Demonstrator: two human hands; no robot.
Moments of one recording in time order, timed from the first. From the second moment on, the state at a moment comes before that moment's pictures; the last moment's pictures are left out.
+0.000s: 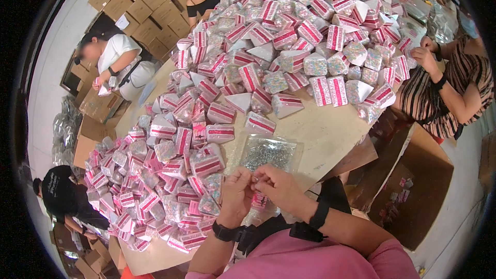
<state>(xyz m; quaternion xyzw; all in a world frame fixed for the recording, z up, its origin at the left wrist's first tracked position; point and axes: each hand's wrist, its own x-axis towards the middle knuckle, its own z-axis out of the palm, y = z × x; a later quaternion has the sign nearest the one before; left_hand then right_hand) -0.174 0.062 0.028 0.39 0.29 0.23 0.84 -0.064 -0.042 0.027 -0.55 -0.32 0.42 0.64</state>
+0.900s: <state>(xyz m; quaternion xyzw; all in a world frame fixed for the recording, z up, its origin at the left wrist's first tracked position) -0.180 0.067 0.004 0.74 0.36 0.25 0.51 -0.036 -0.024 0.009 -0.62 -0.31 0.38 0.61</state>
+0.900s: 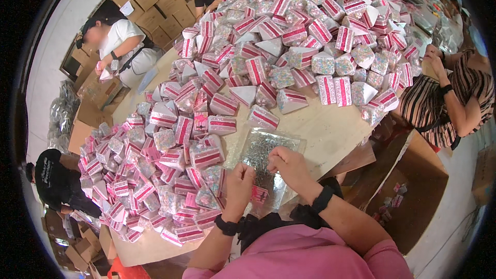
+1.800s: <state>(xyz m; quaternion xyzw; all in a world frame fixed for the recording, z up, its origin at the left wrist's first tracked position) -0.203 0.081 0.028 0.98 0.09 0.01 0.17 -0.030 -0.044 0.014 -0.49 -0.20 0.54 0.65</state>
